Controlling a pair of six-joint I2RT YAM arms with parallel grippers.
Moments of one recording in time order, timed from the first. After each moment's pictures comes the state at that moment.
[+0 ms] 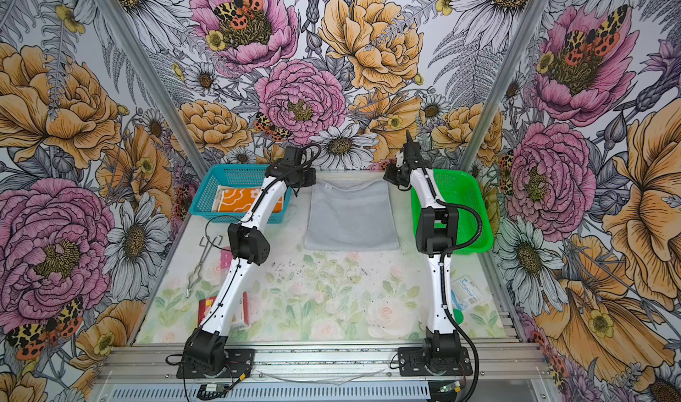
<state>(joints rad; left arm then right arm) -0.31 2.91 3.07 -0.96 0.15 -0.35 0.00 2.55 2.44 -0.78 -0.38 0.36</state>
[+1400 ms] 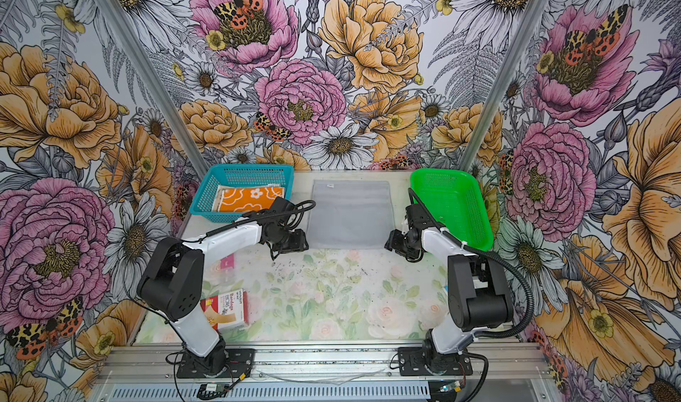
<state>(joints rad) -0.48 1.75 1.16 -0.58 0.21 -0.47 0.08 1.59 0.93 -0.52 -0.31 0.43</state>
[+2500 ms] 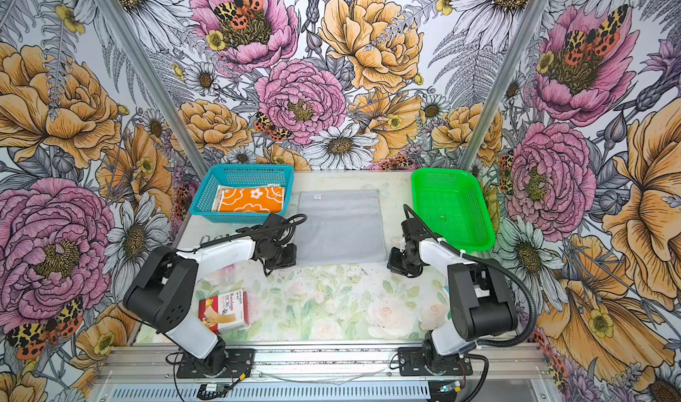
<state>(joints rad) -0.47 1.60 0.91 -0.56 0.18 -0.55 0.16 1.46 0.76 -0.67 -0.30 0.46</state>
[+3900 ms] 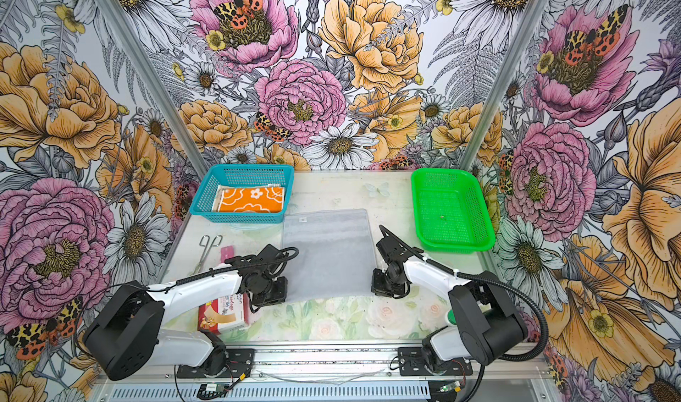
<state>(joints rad) -0.65 1.34 0.63 -0.65 0.17 -0.79 0.46 1.37 0.65 -0.73 -0.30 0.61</state>
